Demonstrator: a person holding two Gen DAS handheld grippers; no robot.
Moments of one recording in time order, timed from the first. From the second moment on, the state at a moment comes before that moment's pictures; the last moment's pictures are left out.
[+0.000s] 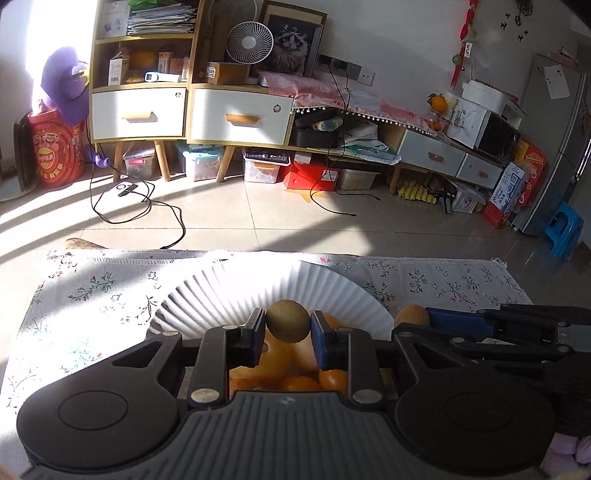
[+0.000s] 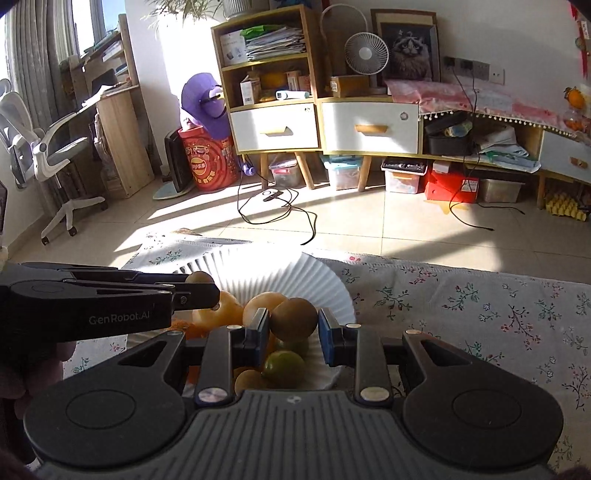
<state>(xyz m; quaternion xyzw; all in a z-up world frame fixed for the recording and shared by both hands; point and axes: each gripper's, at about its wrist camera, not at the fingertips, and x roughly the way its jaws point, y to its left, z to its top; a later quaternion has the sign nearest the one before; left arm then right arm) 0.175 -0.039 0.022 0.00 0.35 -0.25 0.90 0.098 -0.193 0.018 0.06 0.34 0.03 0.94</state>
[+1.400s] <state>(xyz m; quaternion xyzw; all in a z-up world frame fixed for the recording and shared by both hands) 0.201 -0.054 0.019 0.02 0.39 -0.23 0.89 0.114 -0.211 0.012 0.09 0.36 0.02 0.93</state>
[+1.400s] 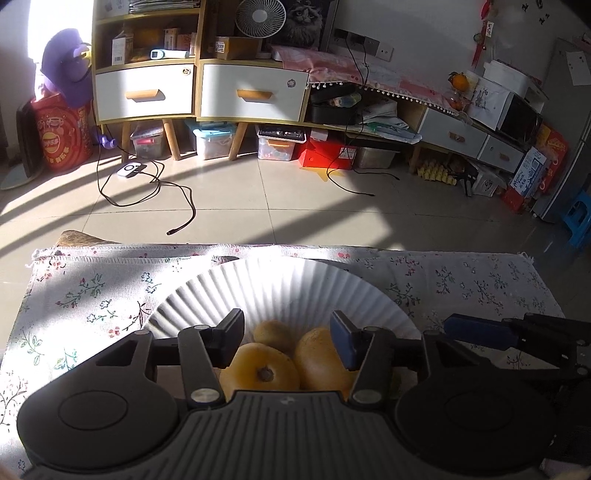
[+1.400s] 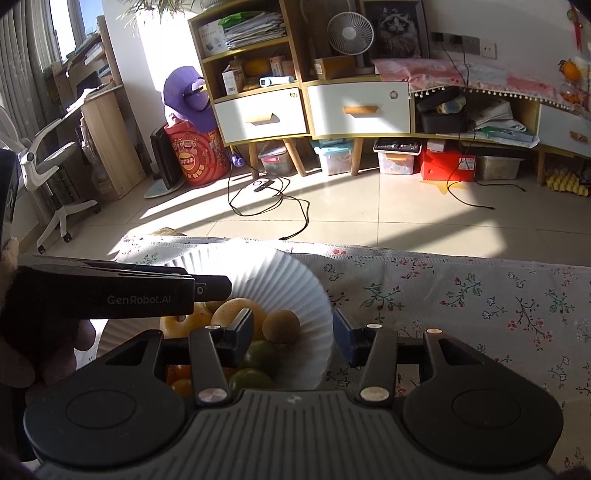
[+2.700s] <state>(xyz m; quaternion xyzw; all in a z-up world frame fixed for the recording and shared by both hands) 0.091 0.011 0.013 0.06 0.37 -0.19 0.91 0.036 -0.188 0.025 0.09 0.39 0.01 0.92</state>
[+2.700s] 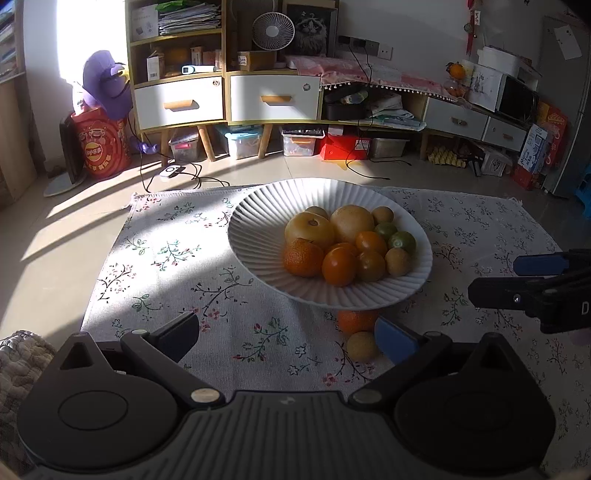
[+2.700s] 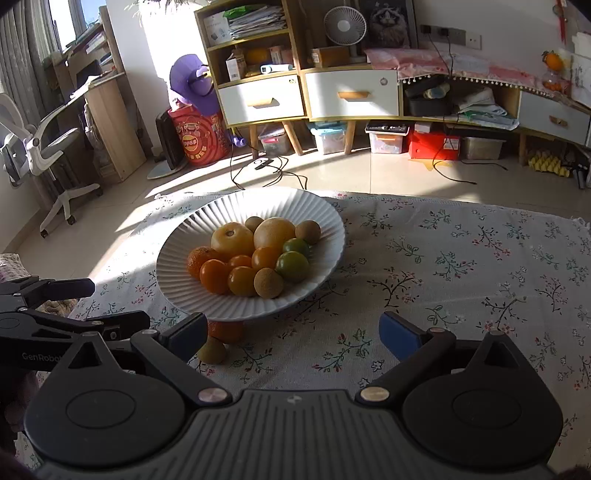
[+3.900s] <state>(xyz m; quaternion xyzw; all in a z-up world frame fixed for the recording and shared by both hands) 0.070 -0.030 -0.030 0.07 0.35 -0.24 0.90 0.027 -0.182 -0.001 0.02 0.40 -0.01 0.91</state>
